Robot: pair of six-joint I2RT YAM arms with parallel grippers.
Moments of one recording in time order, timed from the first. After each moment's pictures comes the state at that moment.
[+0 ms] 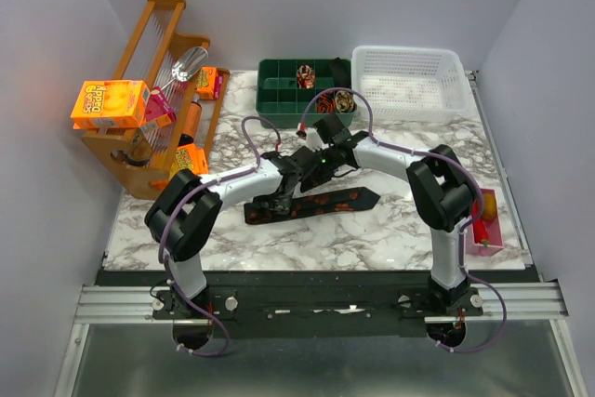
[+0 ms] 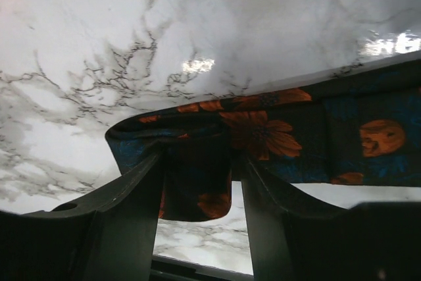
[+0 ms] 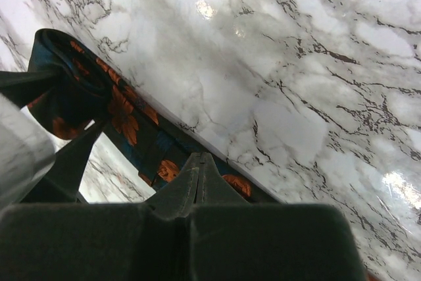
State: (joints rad) left arm -0.77 1.78 1.18 -0.87 -0.40 -0.55; right arm 0.64 2.02 1.39 -0.39 -0.49 0.22
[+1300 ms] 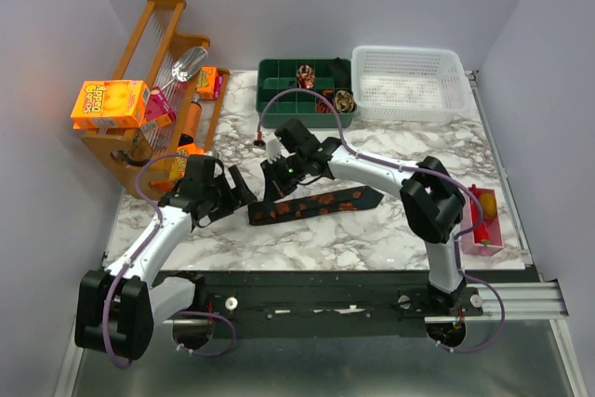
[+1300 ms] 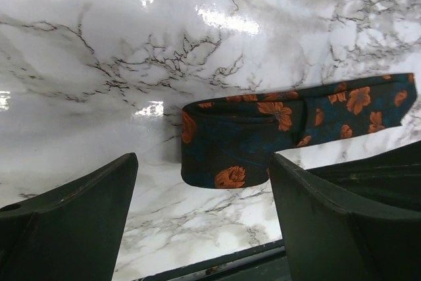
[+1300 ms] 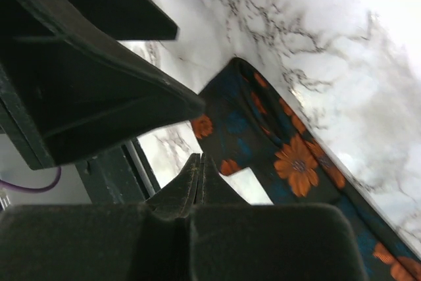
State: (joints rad) left arm -0.23 1.08 0.61 -0.43 0.18 -0.65; right arm 0.85 2.00 1.54 -0.41 -0.55 0.22
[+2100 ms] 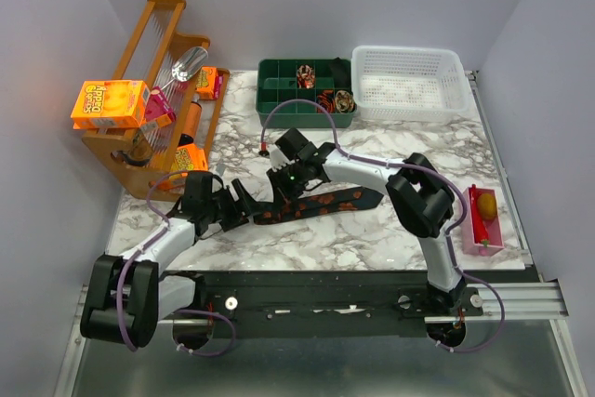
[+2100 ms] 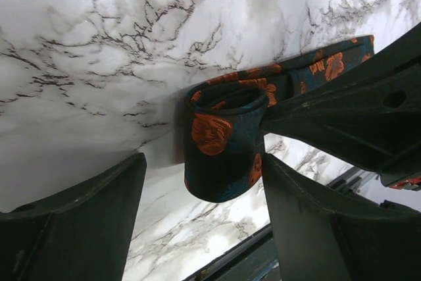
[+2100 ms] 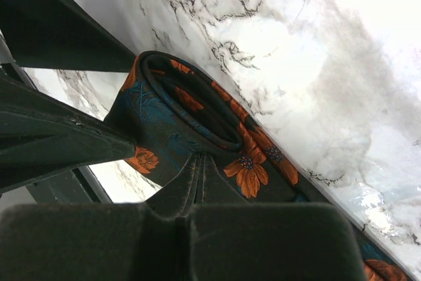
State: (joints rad) left arm -0.15 1.14 0.37 -0.06 0.47 -0.71; right arm 0.86 2.10 1.53 -0.45 -0.45 0.19
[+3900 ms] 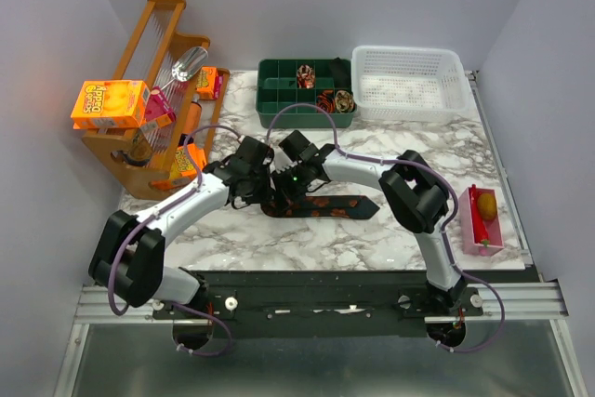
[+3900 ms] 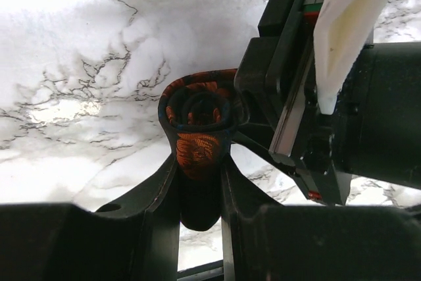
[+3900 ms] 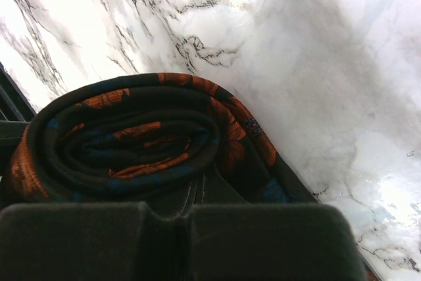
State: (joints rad) left arm -0.53 1.38 0.87 -0.51 0.03 -0.57; right arm 0.83 2.15 1.51 -0.42 -0.49 0.21
